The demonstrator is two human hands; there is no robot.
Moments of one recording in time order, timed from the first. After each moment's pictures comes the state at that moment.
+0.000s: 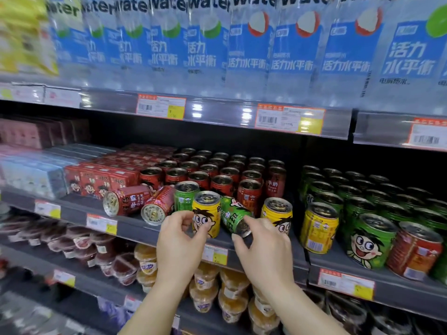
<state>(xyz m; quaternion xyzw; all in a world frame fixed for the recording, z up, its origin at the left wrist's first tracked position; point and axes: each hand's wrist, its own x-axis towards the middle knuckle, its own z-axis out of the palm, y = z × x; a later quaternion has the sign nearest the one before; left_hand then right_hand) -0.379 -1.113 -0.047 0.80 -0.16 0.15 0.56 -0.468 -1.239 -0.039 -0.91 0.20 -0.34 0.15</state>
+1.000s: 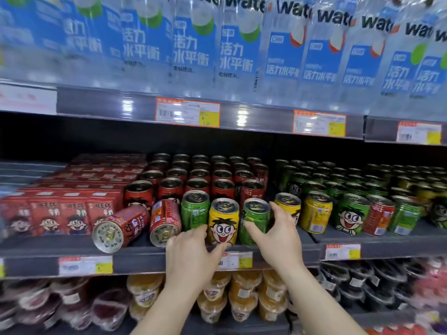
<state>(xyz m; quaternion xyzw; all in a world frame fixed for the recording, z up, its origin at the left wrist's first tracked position) -0.296 -1.075 -0.056 0.82 -0.42 0.12 0.38 -0.418 -1.196 -0.032 -0.78 0.44 -0.38 0.23</state>
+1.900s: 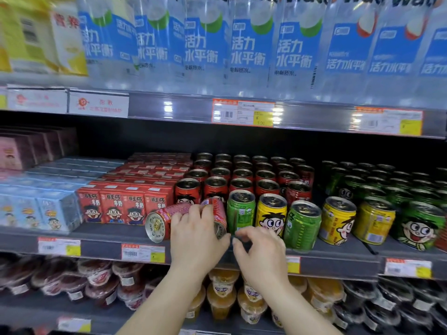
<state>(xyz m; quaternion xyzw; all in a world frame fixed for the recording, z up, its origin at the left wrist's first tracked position) -0.235 -1.035 -0.044 0.87 -0.36 0.26 0.20 -0.343 -1.121 -0.060 -0.87 0.28 -0.36 0.17</state>
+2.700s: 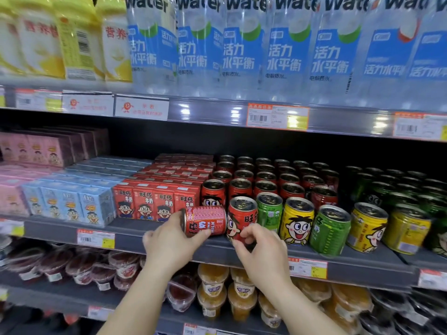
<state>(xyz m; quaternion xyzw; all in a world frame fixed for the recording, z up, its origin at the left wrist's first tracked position) -0.185 -0.955 -0.039 0.92 -0.23 0.05 0.32 -0.317 -1.087 -0.055 -0.88 0.27 -0.33 0.22</state>
